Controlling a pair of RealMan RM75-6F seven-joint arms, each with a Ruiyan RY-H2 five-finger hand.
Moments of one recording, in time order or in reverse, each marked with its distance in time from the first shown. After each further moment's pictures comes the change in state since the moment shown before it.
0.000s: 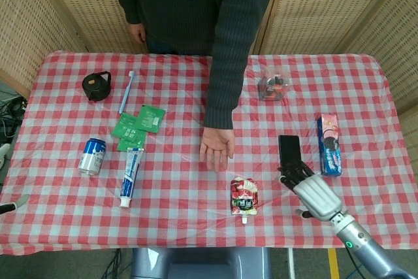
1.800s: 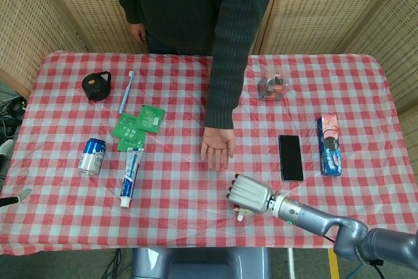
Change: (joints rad) left arm -0.047 -0.015 -0.024 0.026 -0.098 -0.095 0.005; right arm 0.379 -0.256 -0.040 0.210 -0.166 -0.117 -0.081
